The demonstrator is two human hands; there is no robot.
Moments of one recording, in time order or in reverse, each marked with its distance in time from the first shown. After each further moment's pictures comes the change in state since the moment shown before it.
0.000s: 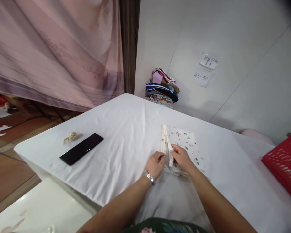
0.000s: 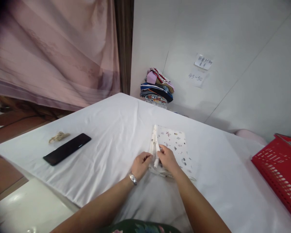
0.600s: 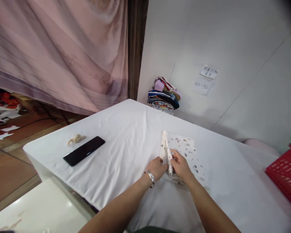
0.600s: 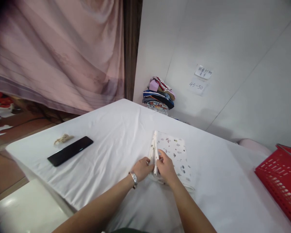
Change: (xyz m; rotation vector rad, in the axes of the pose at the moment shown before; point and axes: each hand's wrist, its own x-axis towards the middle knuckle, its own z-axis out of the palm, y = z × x) left_hand 0.015 0.005 0.004 0.314 -0.171 -0.306; right_hand -0.012 -0.002 0.003 0.279 0.080 -0.122
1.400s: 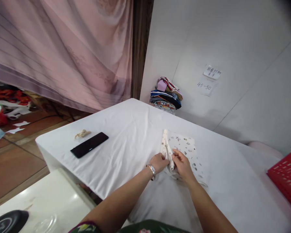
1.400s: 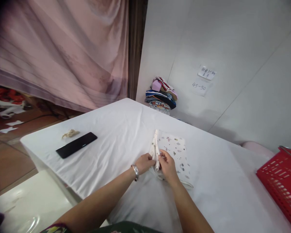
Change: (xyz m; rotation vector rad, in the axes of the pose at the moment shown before) left_hand -0.002 0.014 -0.005 -0.088 -0.053 -0.028; right_hand -0.012 0.005 -0.002 0.247 0.073 0.057
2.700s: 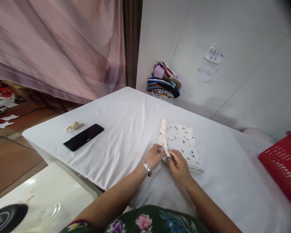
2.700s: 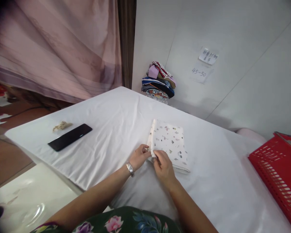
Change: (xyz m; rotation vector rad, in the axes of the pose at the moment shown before) left_hand -0.020 -0.013 0.004 -0.239 0.059 0.080; right_hand -0.045 0.011 -0.006 -0.558 -0.074 -0.544
